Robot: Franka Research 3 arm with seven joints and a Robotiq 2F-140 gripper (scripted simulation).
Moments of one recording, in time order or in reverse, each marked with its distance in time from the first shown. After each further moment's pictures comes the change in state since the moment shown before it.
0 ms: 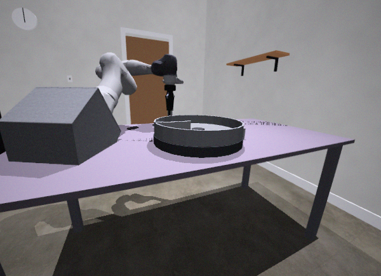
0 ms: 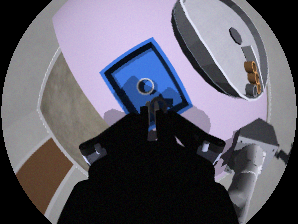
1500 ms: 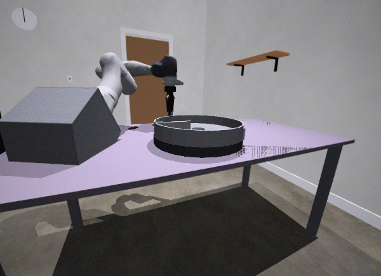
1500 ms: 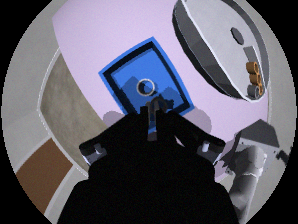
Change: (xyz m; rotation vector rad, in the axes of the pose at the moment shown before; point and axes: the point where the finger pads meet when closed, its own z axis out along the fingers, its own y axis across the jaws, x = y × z) arm 0.002 -0.001 0.009 0.003 0.006 -0.002
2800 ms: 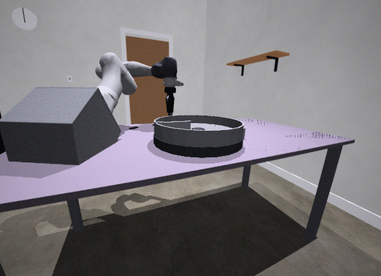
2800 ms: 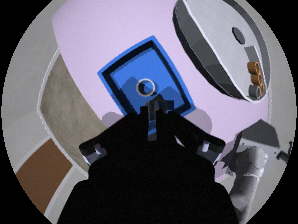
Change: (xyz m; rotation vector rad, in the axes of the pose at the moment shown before) arm 0.000 0.000 0.006 0.000 0.001 0.000
